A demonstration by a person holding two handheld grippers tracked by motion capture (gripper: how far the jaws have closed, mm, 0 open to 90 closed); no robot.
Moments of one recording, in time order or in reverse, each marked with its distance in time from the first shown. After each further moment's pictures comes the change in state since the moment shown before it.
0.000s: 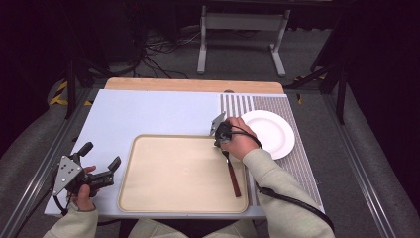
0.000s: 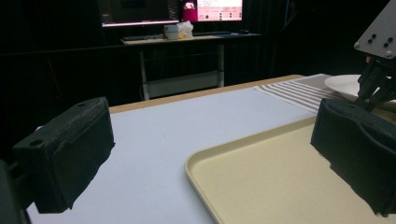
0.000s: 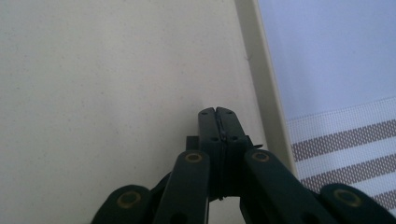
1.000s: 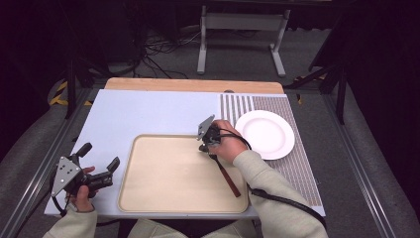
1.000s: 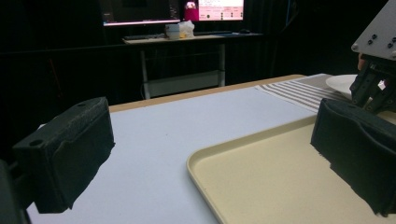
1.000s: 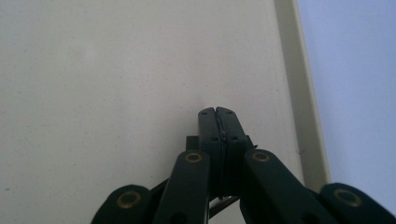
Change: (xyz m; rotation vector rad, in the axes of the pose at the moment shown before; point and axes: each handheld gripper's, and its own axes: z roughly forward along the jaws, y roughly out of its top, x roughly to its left) left arm 0.001 -0.001 -0.003 0.000 0.005 -0.005; right arm 0.016 0.030 0.016 -0.121 0.094 -0.098
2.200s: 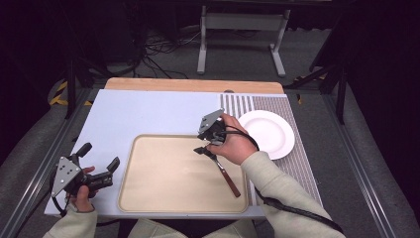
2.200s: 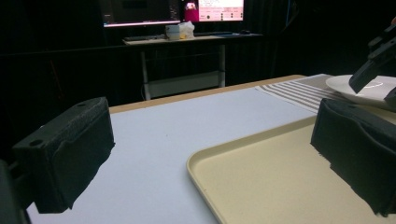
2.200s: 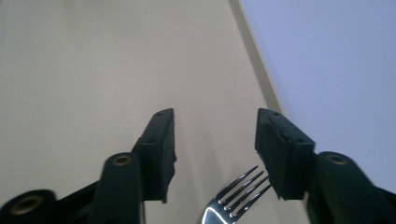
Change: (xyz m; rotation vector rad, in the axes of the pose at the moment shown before) left arm -0.001 0.001 0.000 -0.004 0.001 -0.001; right arm 0.023 0.020 -0.049 -0.159 -0.043 0.117
